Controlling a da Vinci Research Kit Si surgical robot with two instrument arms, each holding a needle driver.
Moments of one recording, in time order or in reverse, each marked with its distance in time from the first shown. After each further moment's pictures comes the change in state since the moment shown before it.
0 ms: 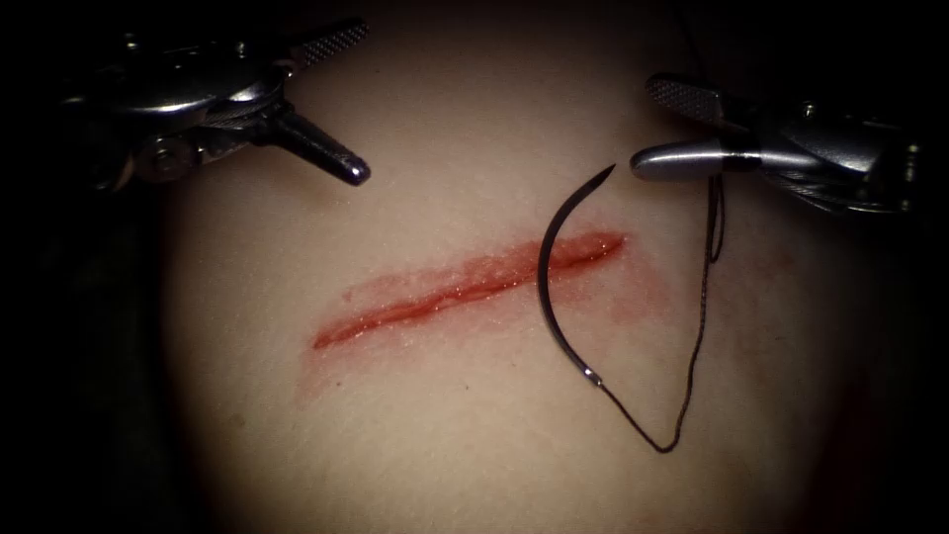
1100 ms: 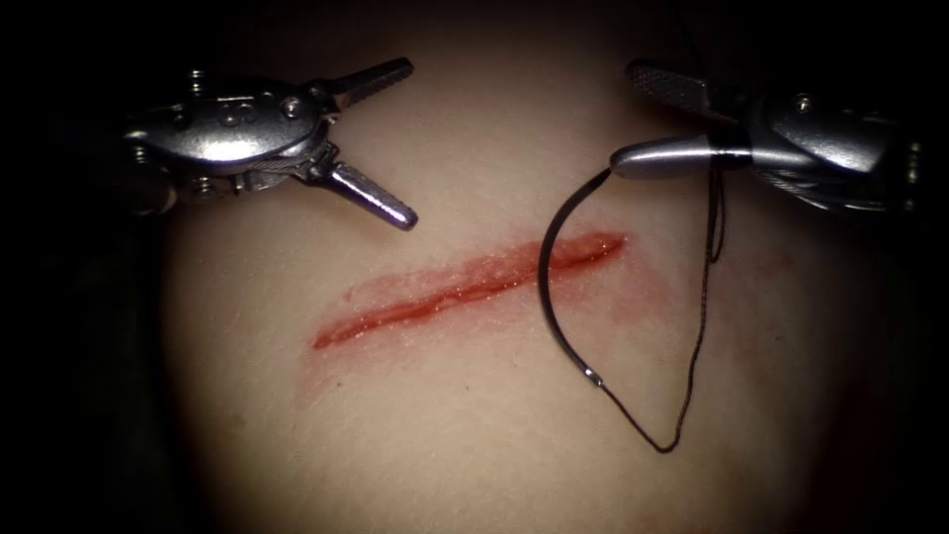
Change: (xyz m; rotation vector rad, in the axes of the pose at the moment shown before) right arm 0.003 -0.003 0.000 0.106 0.007 -0.096; left arm -0.003 -0.001 0.004 0.037 -0.115 0.294
